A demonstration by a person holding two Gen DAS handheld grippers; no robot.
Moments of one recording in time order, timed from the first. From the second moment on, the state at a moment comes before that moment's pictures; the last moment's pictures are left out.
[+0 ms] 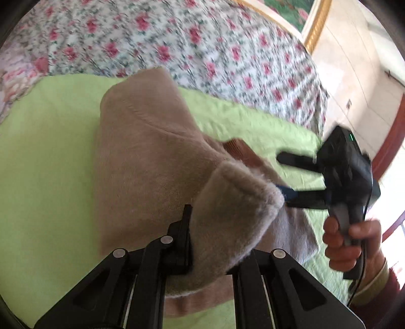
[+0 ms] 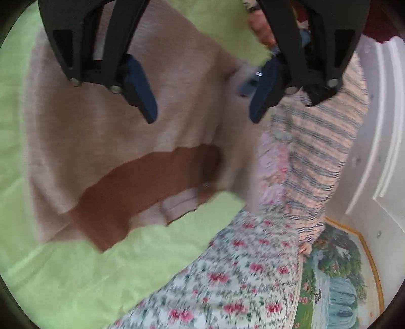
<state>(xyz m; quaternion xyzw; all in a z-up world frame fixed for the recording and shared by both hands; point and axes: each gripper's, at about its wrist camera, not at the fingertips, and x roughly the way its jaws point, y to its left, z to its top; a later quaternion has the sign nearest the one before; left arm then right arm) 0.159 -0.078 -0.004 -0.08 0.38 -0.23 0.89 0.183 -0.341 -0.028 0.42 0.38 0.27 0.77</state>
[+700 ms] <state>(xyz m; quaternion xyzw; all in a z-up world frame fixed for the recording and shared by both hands) 0.138 -0.151 0.022 -0.04 0.35 -0.33 0.88 0.203 -0.363 0.022 0.31 0.37 0.20 0.86</state>
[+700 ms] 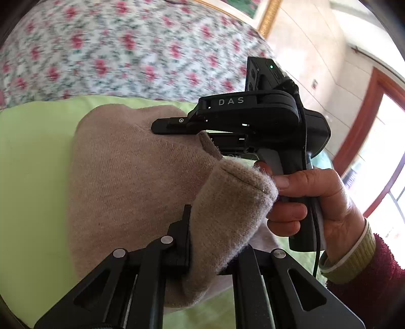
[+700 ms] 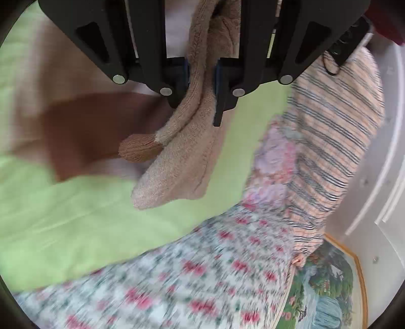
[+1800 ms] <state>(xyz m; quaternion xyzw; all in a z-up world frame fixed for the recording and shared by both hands) 0.126 -0.124 -0.004 -0.05 0.43 -0.32 0.84 0.107 -0.411 -0.029 0.29 0.40 0.07 0.87</state>
